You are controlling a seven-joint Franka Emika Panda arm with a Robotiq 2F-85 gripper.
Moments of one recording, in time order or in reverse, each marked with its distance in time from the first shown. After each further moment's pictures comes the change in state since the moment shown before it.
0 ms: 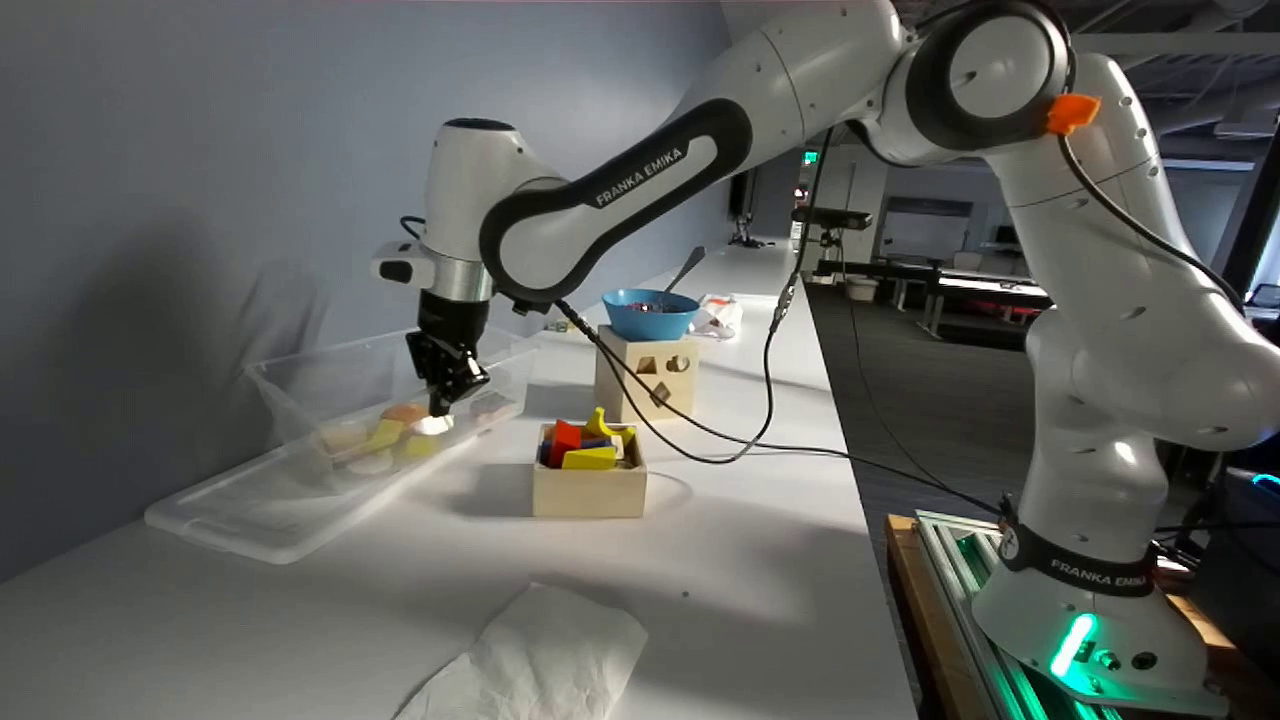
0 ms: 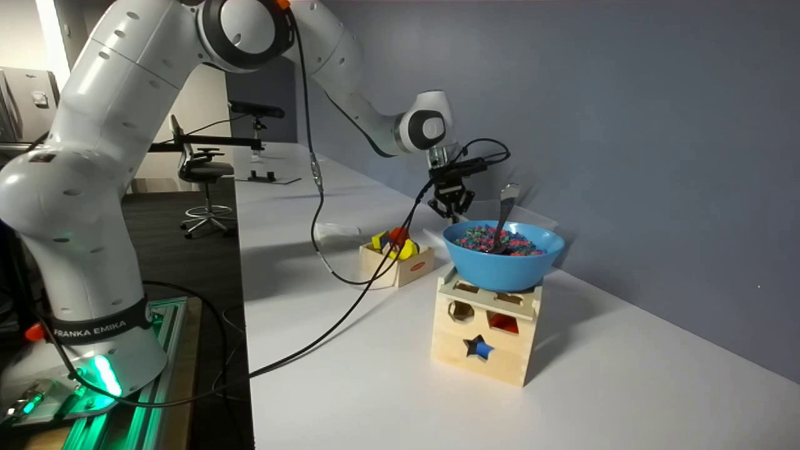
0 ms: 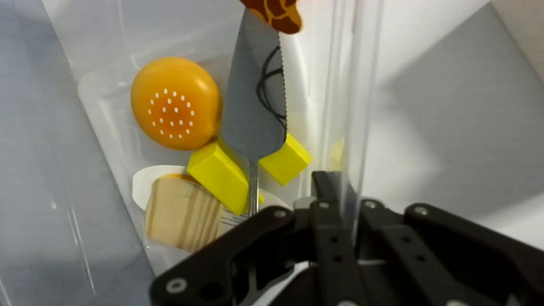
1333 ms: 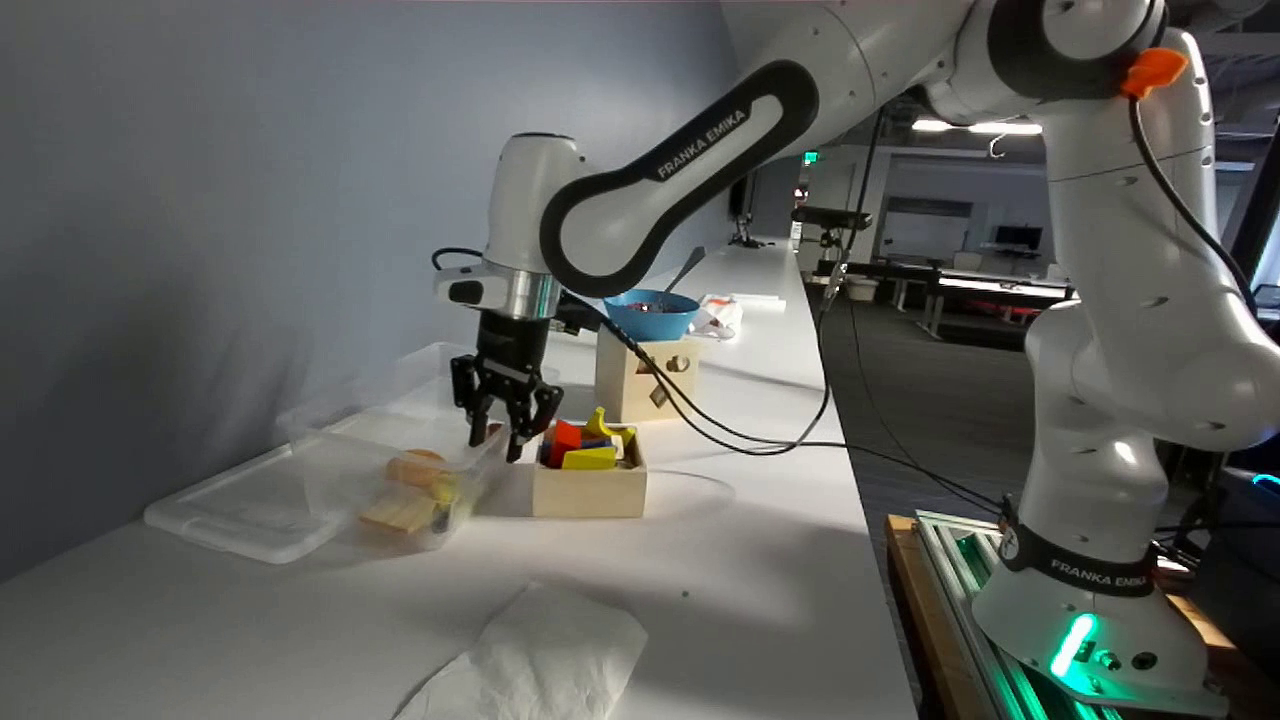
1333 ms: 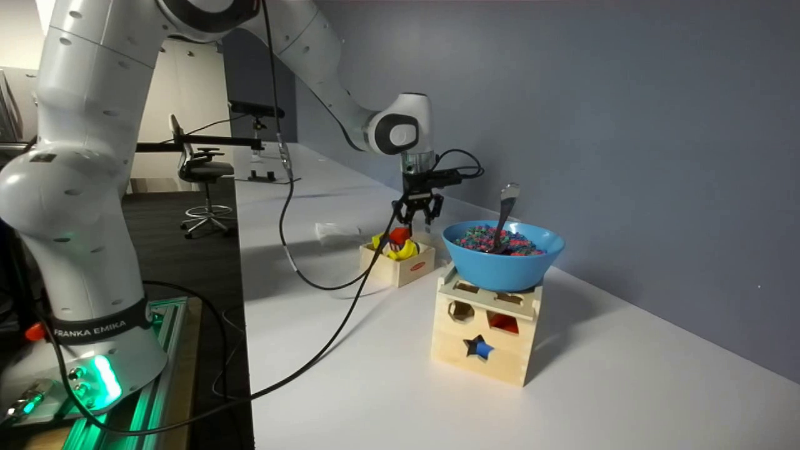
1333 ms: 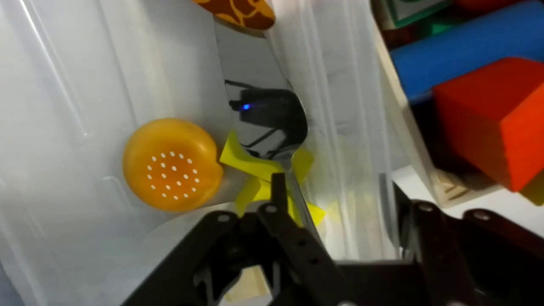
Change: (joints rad) arm 0.008 -0.192 0.010 -0.324 0.249 0.054 -0.321
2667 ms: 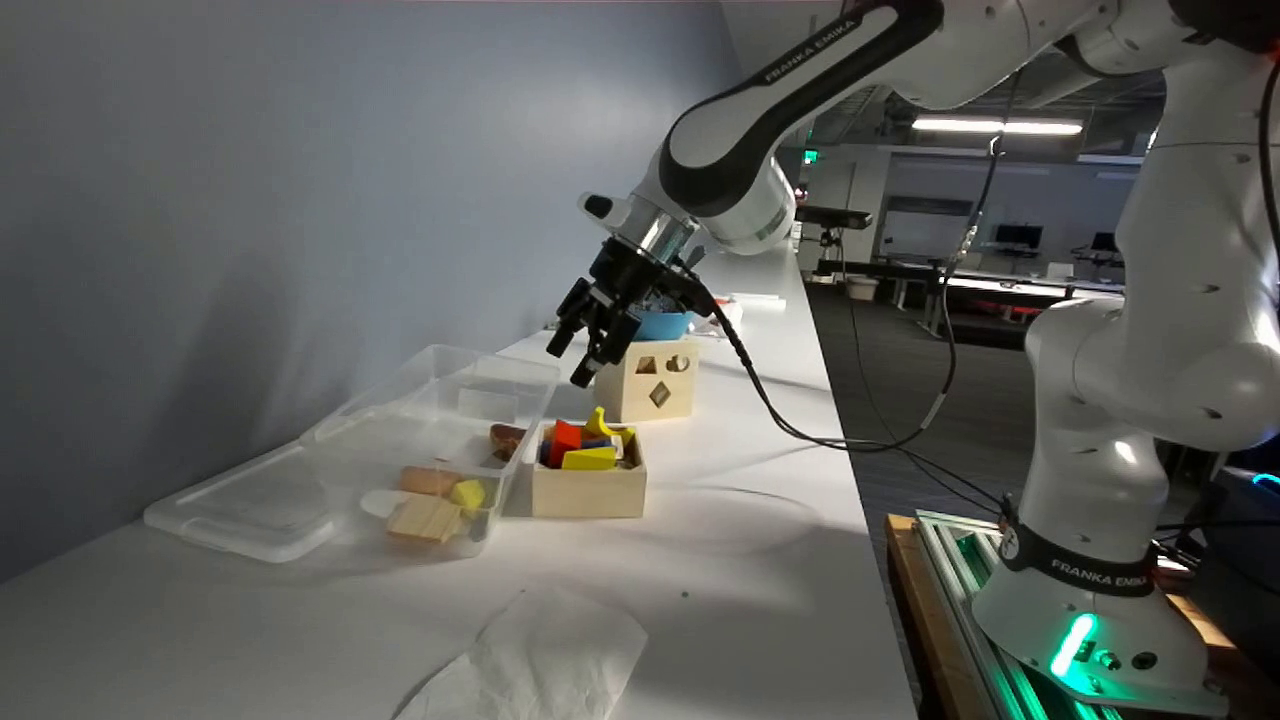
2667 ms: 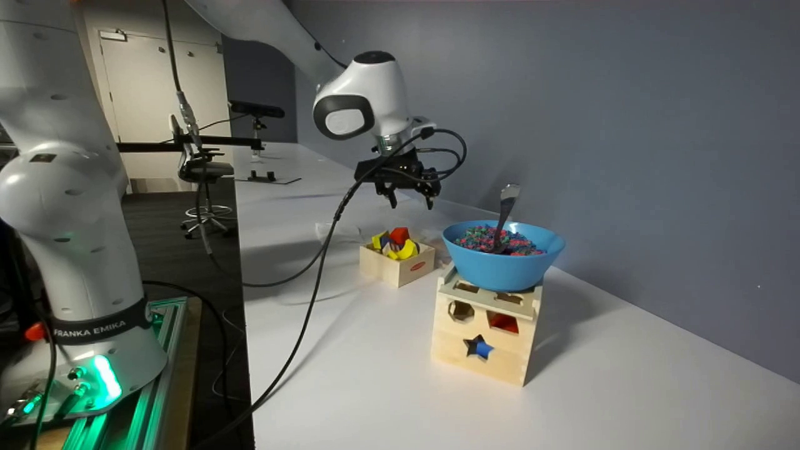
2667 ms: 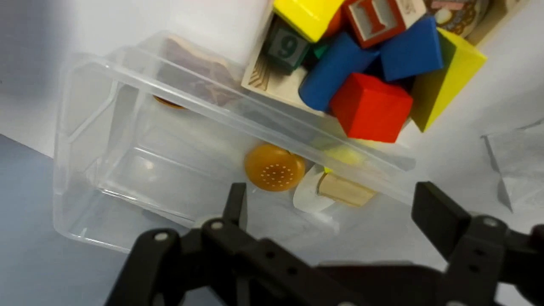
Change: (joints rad) arm 0.007 -0.414 -0.123 -0.450 0.569 0.292 0.091
